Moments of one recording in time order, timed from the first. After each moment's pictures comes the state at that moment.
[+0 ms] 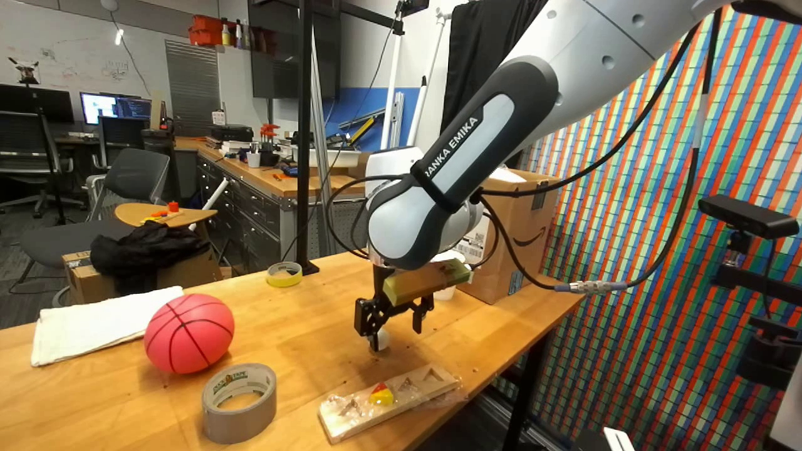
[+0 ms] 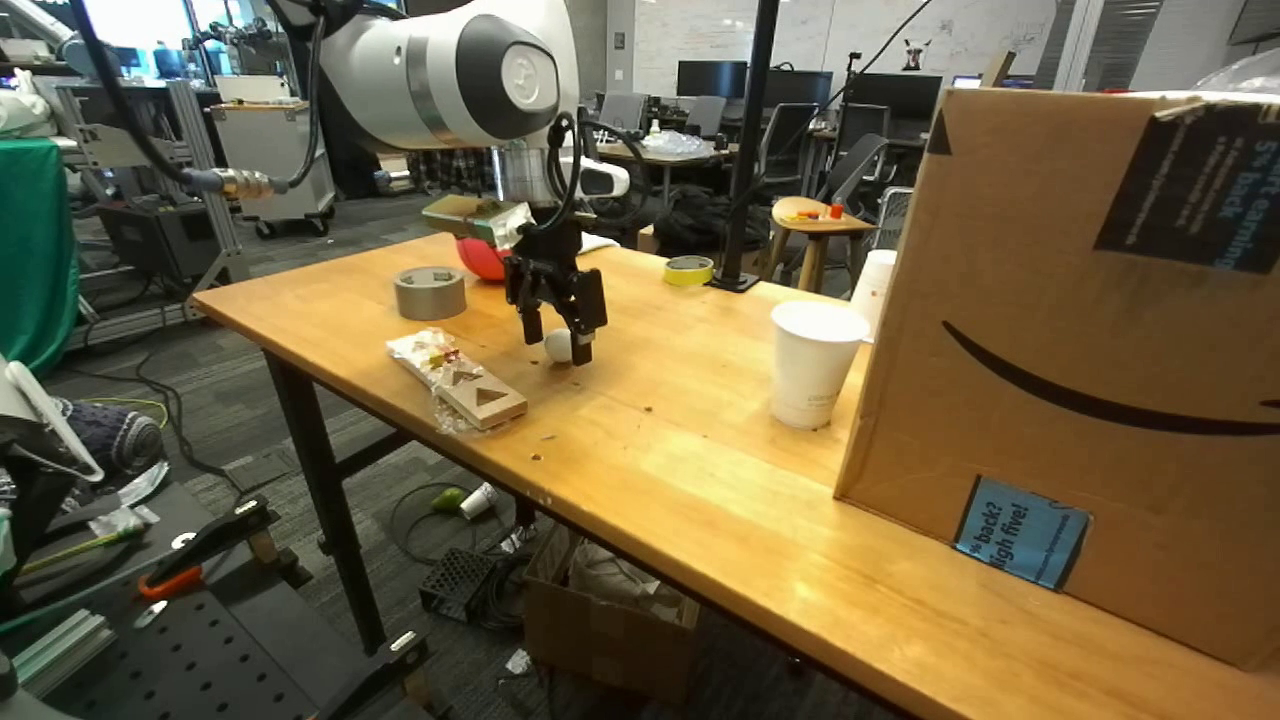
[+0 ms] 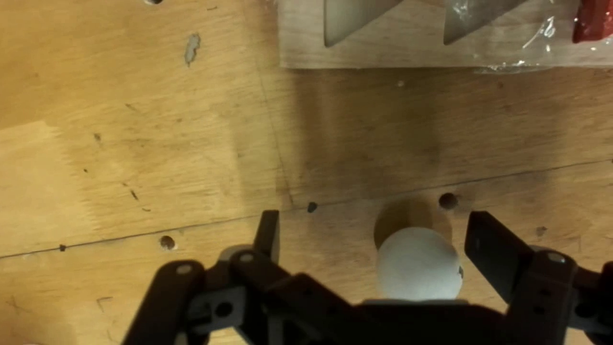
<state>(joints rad) 0.05 0.11 -0.02 -2.39 -0.21 2.47 0.38</state>
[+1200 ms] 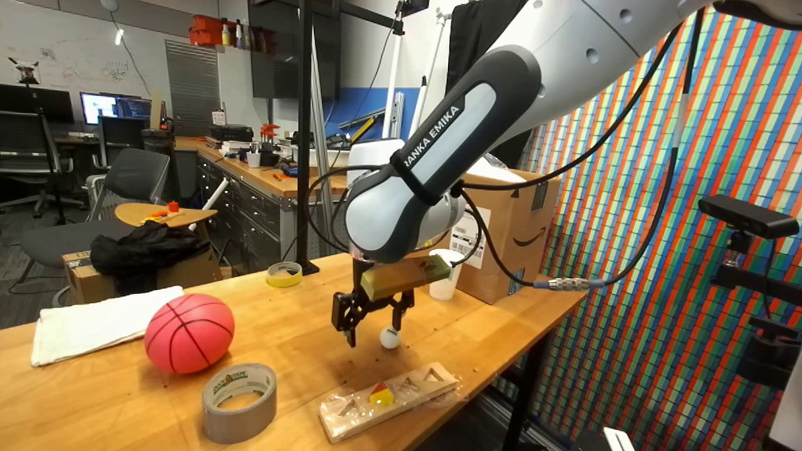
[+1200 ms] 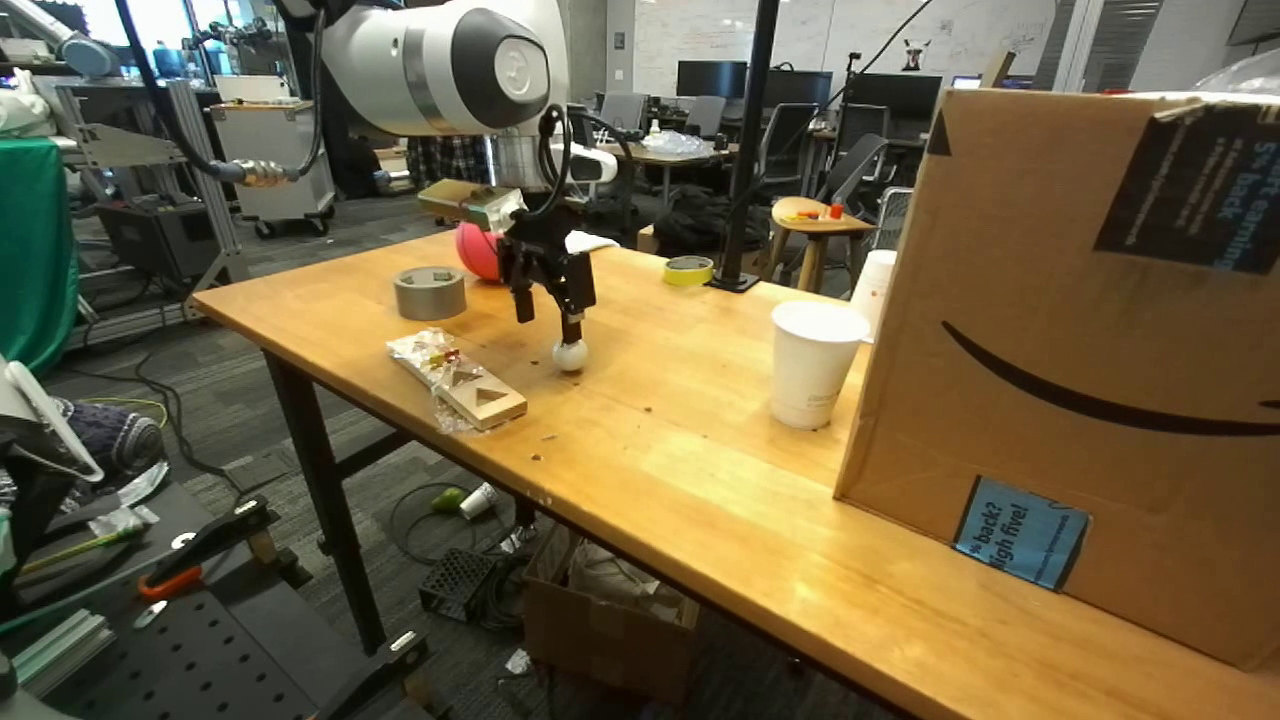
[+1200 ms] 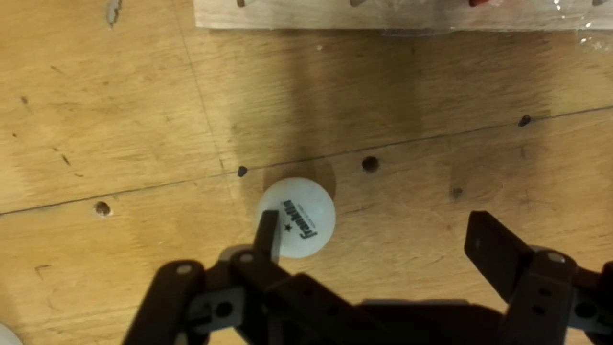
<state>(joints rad) 0.07 0.14 0.02 -2.33 -0.17 2.47 0.38</state>
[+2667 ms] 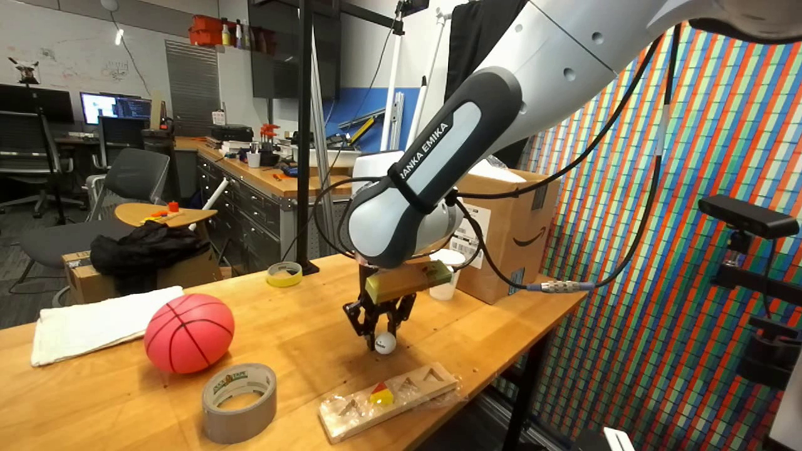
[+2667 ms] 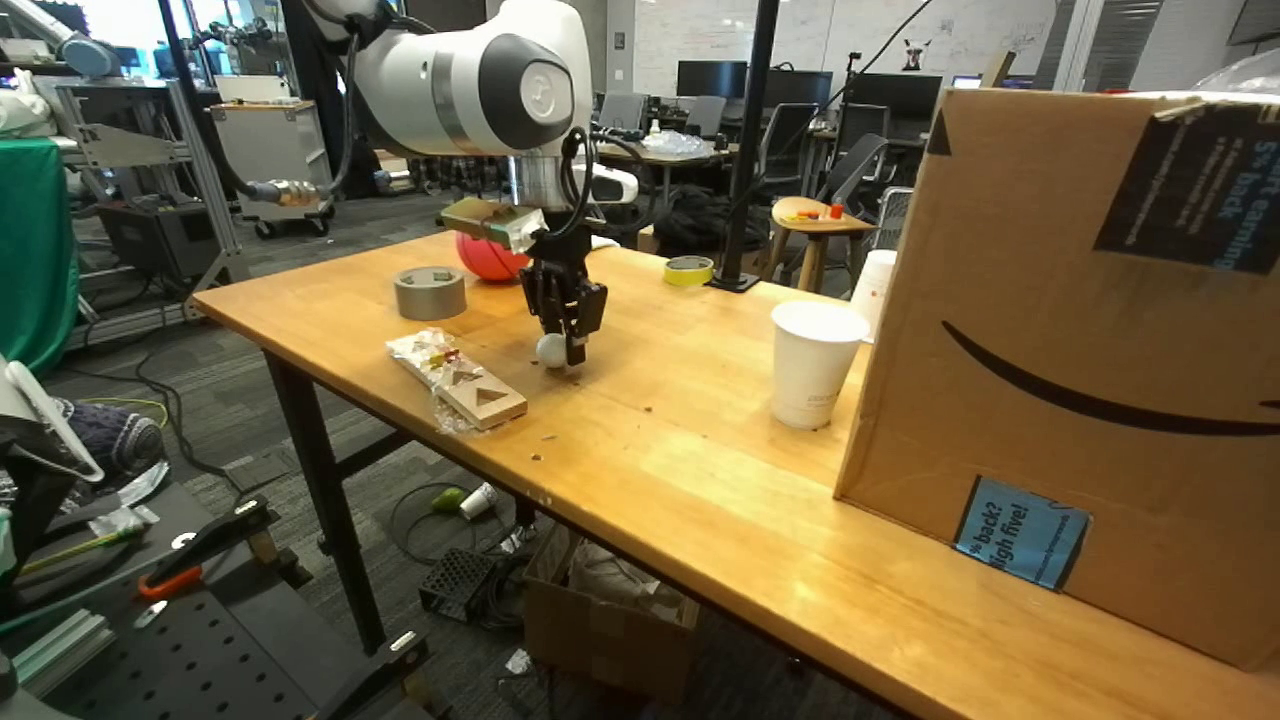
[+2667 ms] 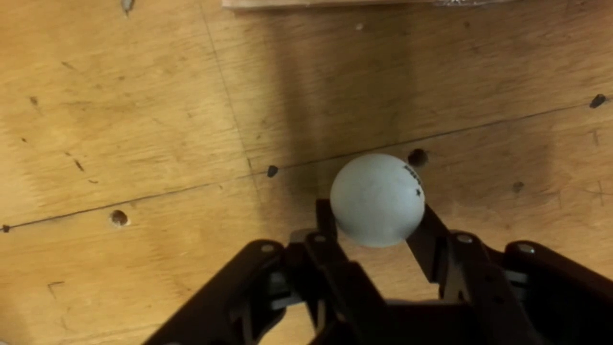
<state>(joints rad) 0.07 0.20 -0.02 -2.30 -0.17 2.47 0.38</state>
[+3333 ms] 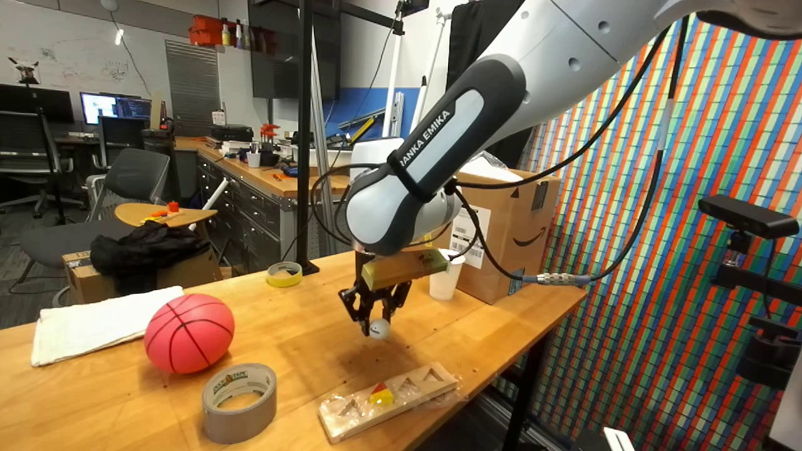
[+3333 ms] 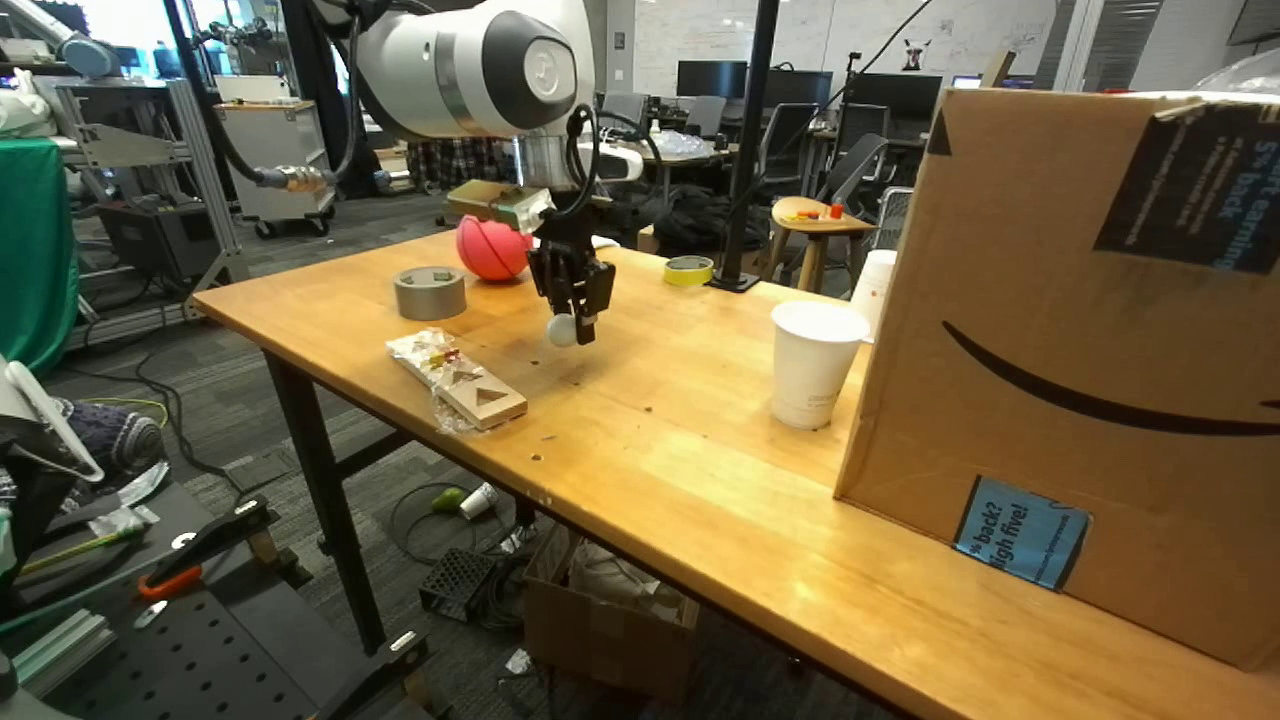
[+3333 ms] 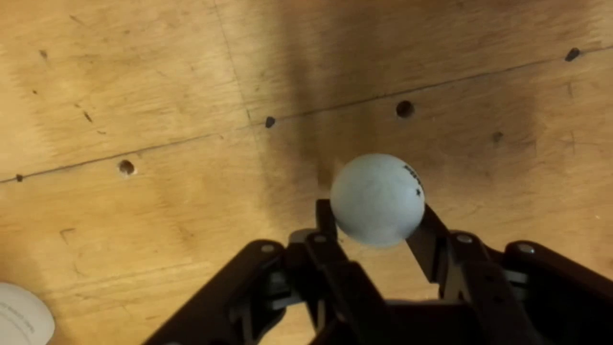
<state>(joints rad) 0.07 0.18 -0.02 -2.27 -0.18 2.47 0.38</state>
